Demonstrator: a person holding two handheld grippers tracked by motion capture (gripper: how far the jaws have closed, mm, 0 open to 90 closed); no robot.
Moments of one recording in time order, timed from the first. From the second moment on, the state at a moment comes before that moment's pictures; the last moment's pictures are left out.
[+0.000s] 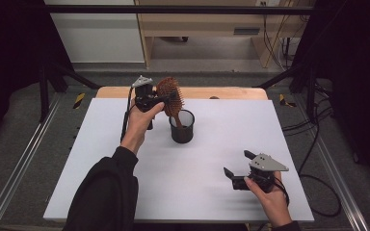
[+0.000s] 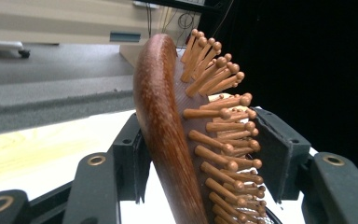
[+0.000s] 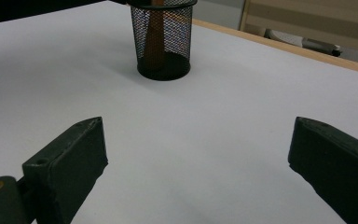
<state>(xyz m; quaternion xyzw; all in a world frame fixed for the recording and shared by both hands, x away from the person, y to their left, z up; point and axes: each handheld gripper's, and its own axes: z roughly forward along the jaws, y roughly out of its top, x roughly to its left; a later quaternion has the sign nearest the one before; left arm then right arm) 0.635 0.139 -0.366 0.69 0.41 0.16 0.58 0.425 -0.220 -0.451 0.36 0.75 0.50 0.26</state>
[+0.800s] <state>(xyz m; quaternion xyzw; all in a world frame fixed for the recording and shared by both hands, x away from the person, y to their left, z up) 0.635 0.134 -0.370 0.69 0.38 0.21 0.58 0.424 -0.220 -0.451 0.36 0.75 0.50 0.26</state>
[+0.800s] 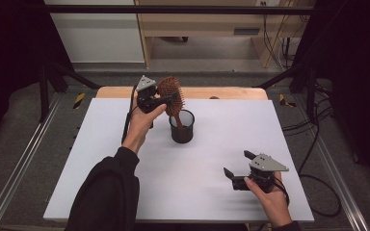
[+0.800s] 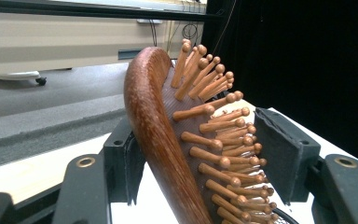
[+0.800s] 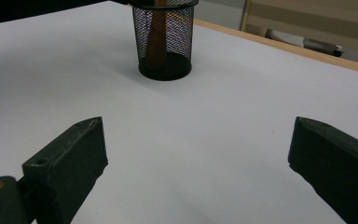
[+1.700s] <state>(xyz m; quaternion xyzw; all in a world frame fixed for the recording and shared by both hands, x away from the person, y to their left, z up) 0.635 0.127 -0.375 0.69 0.36 0.23 0.59 0.424 -0.220 -0.451 0.36 0.75 0.50 0.26</state>
